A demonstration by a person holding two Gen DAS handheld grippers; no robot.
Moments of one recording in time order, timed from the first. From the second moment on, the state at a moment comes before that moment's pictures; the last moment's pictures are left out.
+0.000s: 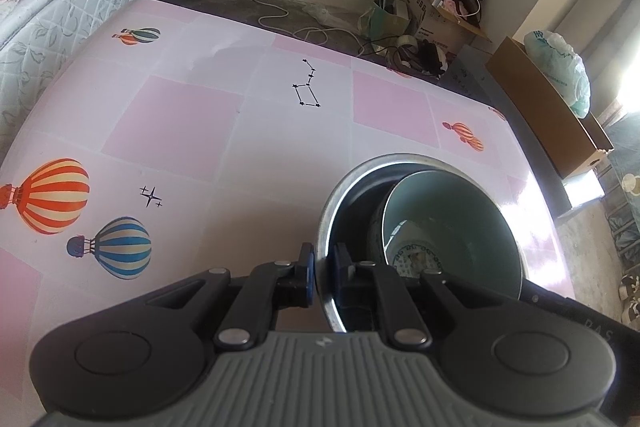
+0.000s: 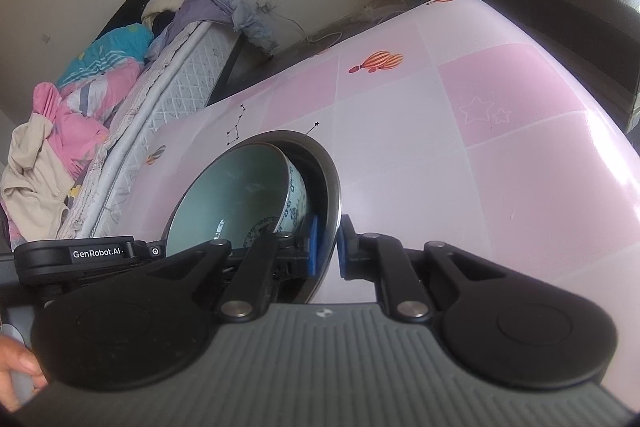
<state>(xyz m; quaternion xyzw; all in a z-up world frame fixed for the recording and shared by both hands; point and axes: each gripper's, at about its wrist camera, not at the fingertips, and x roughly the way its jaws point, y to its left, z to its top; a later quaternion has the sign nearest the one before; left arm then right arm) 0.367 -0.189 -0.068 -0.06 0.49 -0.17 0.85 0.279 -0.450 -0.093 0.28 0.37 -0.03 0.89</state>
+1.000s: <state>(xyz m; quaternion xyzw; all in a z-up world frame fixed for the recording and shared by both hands) 0.356 -0.190 -0.054 -0.06 0.46 -0.19 0.86 0.264 -0.450 -0.080 0.27 0.34 -0.02 0.90</state>
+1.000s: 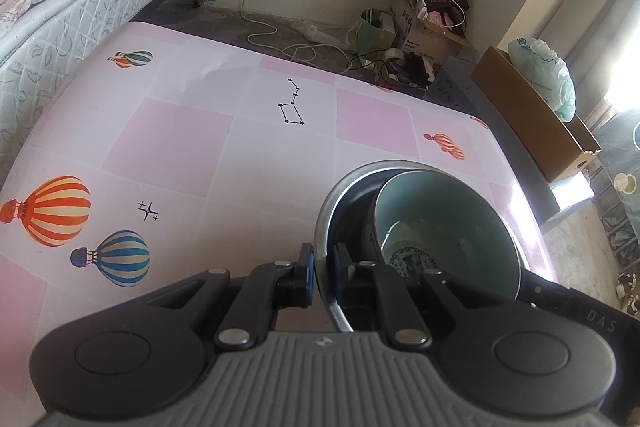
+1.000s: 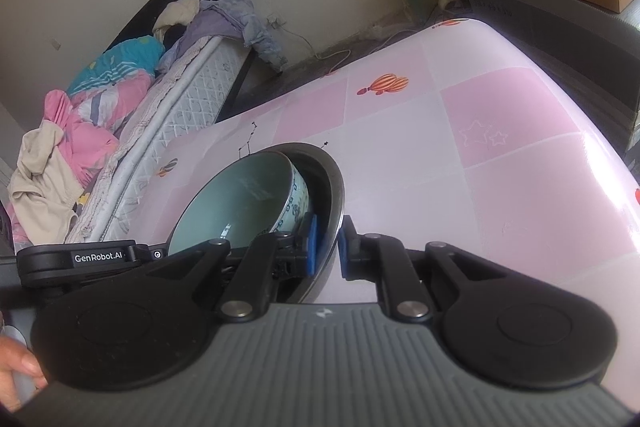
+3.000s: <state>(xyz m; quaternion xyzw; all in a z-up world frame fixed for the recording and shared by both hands) 0.181 -0.108 -0.021 -0.10 0.44 -0.20 0.87 0.074 -0.369 -0.041 0.28 0.36 0.00 0.89</state>
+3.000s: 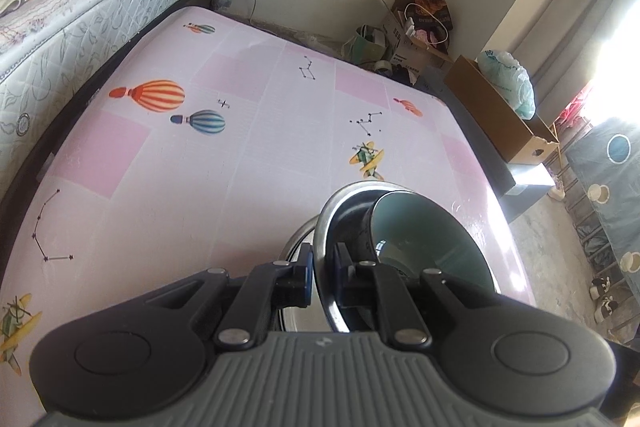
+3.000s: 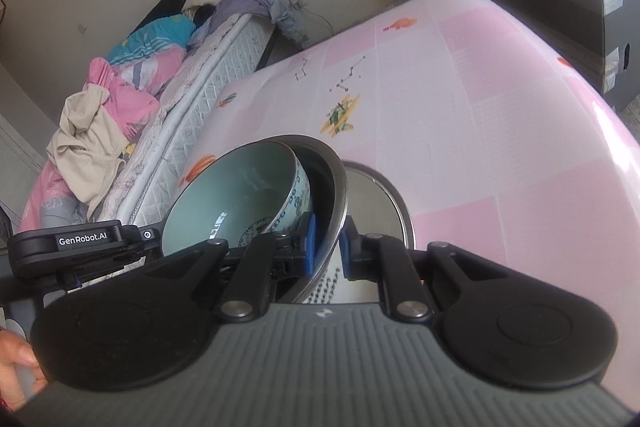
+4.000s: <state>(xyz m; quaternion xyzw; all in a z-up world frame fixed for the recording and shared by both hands) 0.177 -0.113 -0.050 -0.08 0.46 -0.20 0.86 0.077 -0.365 -0.070 0.26 0.38 0.00 0.89</state>
